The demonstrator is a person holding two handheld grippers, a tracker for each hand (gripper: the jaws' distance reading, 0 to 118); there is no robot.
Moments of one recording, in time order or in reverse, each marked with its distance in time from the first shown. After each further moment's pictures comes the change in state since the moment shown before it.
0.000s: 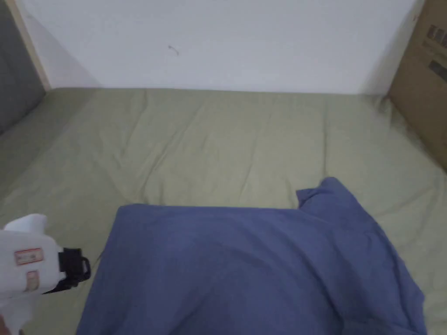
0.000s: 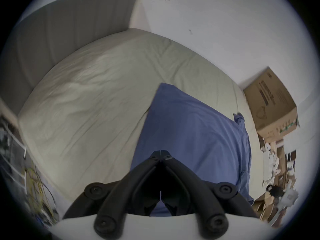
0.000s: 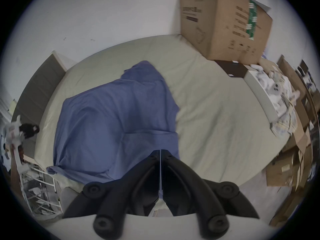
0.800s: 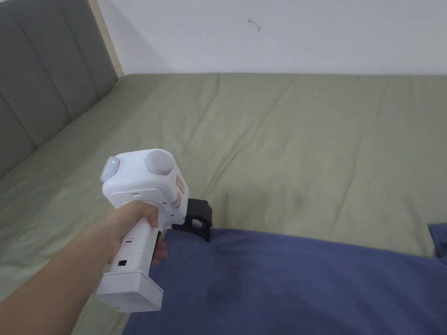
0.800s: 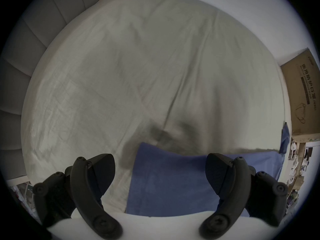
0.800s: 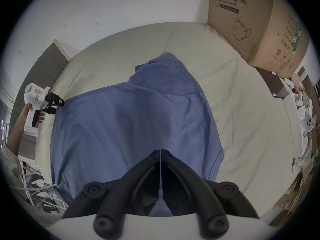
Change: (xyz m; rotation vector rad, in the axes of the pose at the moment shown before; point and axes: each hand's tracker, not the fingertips) left arm 0.005 0.164 -0.238 -0.372 0.216 -0.029; right arm -0.032 0.099 -0.143 -0.104 0.074 0.060
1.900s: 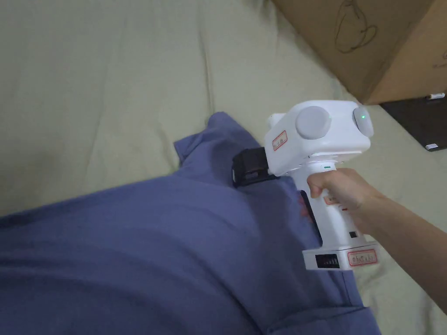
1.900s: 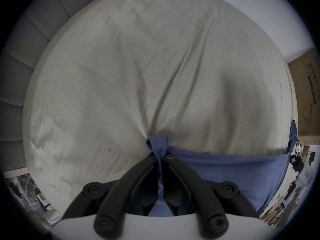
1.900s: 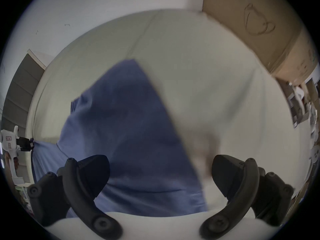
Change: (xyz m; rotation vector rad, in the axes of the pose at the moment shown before) left arm 0.017 -0.006 -0.005 0.033 0.036 0.016; right arm 0.046 0.122 -0.159 -0.134 -0.039 -0.071
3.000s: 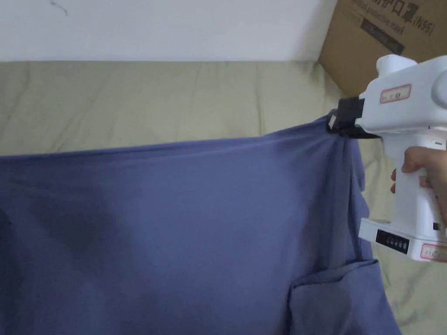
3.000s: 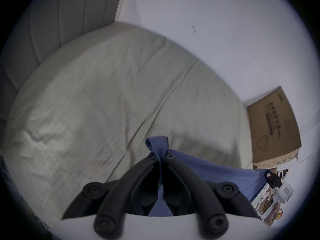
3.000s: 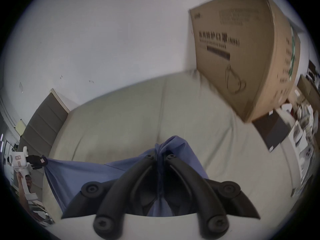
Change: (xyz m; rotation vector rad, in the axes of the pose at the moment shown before) left arm -0.020 -0.013 0.175 0.458 -0.341 0.150; right arm -0.025 0.032 0.212 0.555 0.071 -0.049
